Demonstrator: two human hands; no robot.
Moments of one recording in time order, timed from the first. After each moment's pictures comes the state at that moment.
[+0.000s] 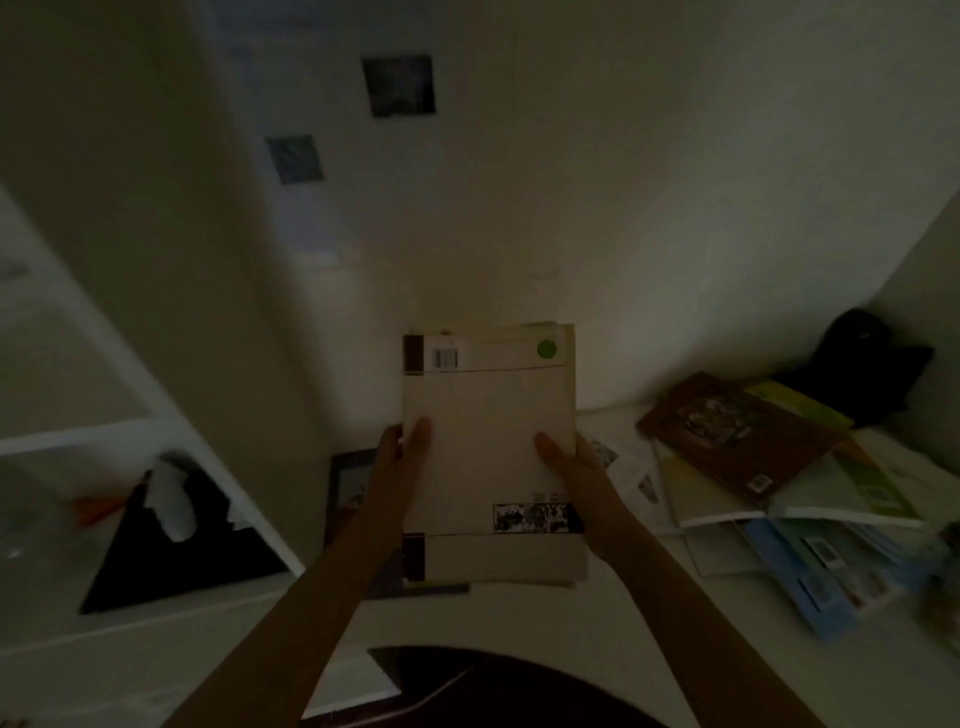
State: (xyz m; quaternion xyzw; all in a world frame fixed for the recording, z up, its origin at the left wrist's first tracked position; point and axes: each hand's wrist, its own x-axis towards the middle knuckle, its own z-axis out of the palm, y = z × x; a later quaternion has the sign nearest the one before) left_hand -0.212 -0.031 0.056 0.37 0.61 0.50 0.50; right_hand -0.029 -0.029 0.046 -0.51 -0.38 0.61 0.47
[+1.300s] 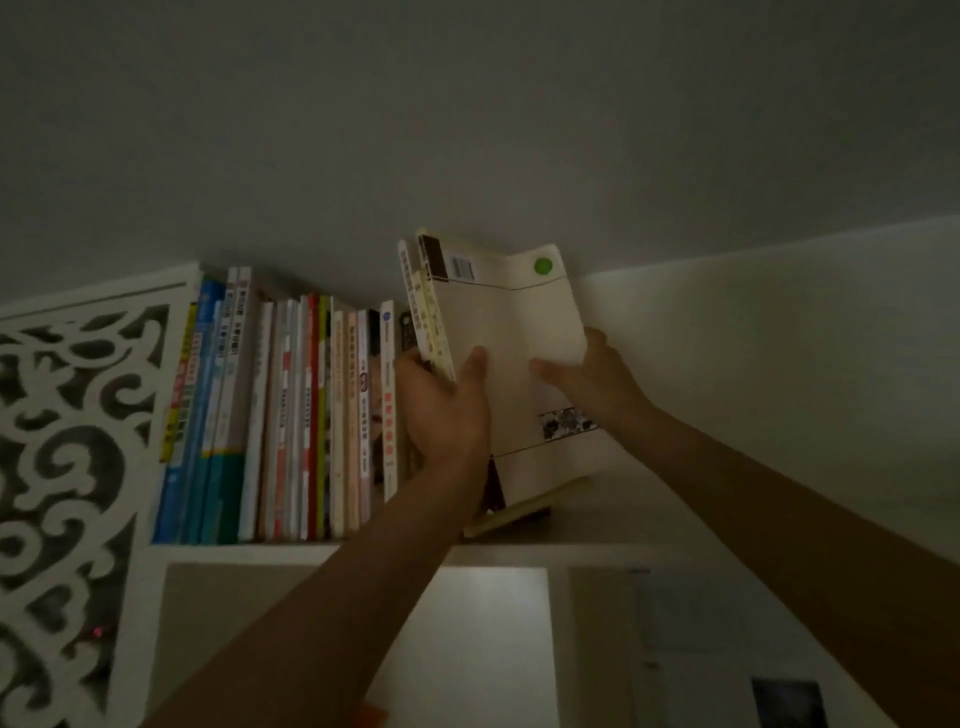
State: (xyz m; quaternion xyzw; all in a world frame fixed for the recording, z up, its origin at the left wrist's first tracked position) left_hand -0.402 -0.060 0.565 0.41 0.35 0.84 -0.06; right_hand -0.301 0.033 0.597 -0.28 -0.74 0.18 0.58
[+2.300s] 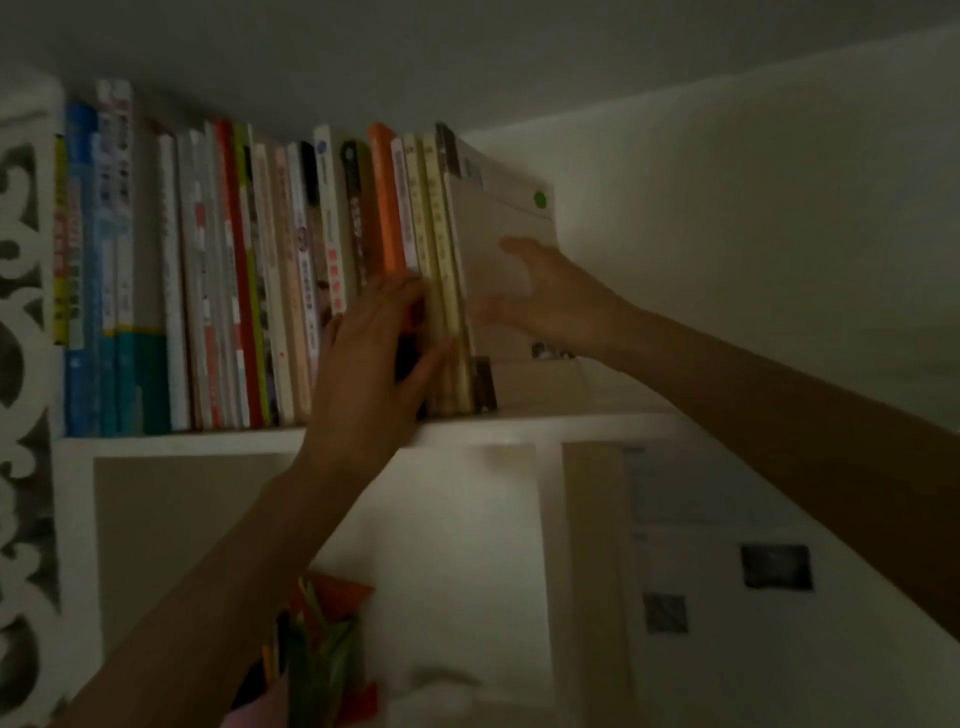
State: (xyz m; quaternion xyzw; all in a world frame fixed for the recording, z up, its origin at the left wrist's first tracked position) left_hand -0.472 -0.063 0.496 0.61 0.49 0.48 -0.39; right_hand -0.317 0.021 0.554 -0.16 -0.87 0.14 0.45
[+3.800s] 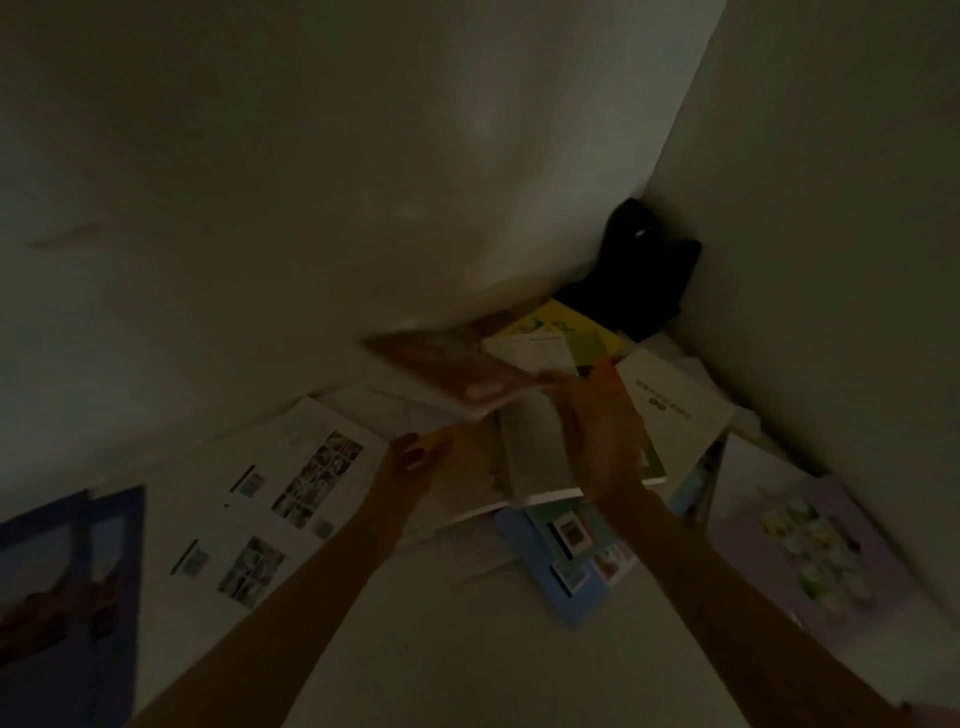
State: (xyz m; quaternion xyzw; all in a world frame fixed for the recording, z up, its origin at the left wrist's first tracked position) left_hand 0.126 0.081 -0.068 0.36 0.61 0.31 0.64; right_hand 0.317 0.051 -0.028 -0.63 -0.68 -0.10 0.37
